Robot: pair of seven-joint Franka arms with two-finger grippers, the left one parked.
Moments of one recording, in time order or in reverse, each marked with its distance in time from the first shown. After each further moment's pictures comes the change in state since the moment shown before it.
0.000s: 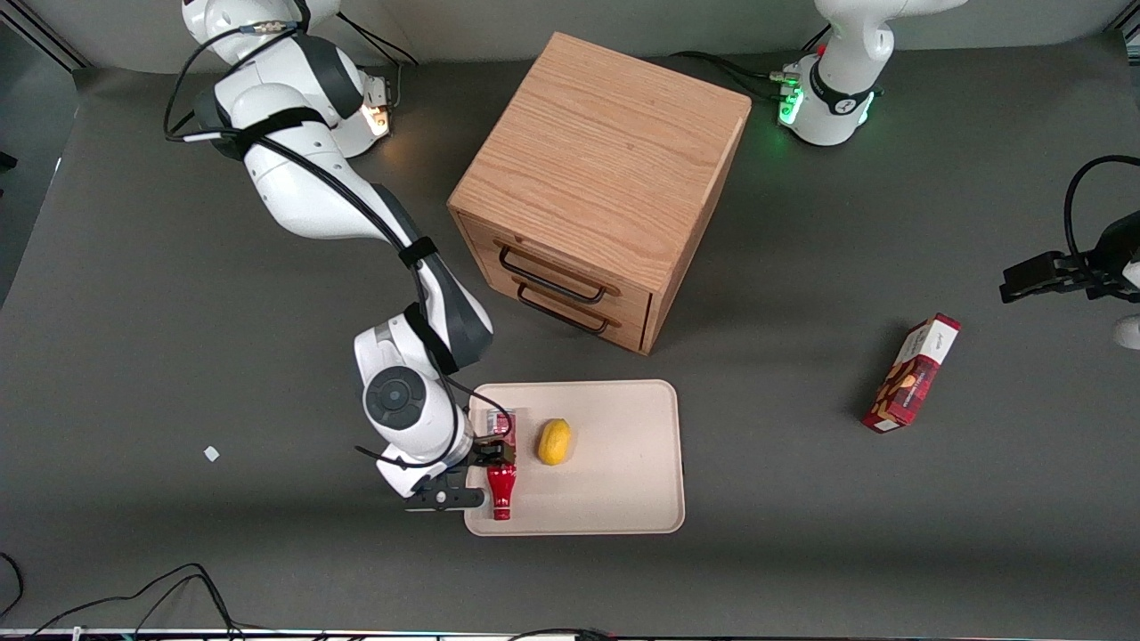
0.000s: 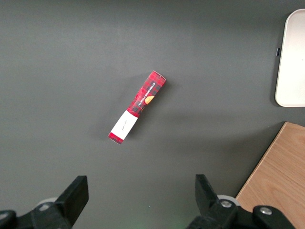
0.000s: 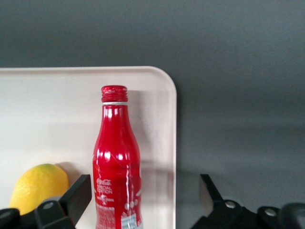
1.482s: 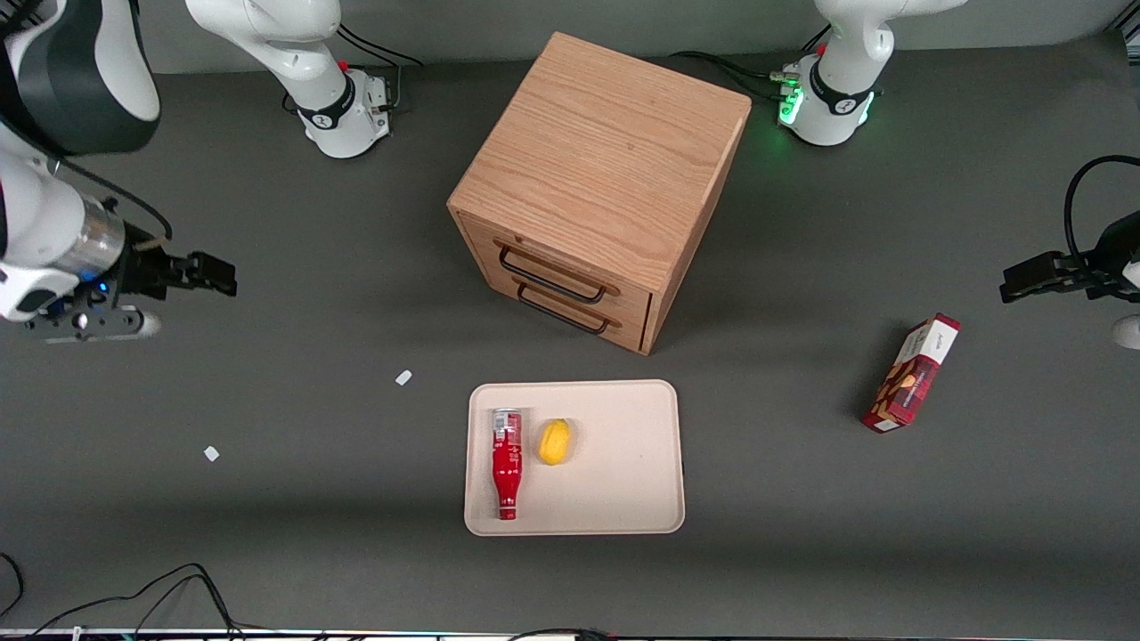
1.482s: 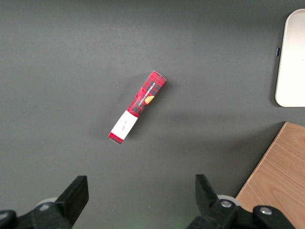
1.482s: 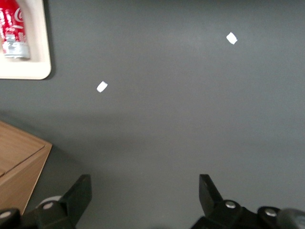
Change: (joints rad) arm -0.455 -1.010 0.087 -0.730 0.052 -0.514 -0.398
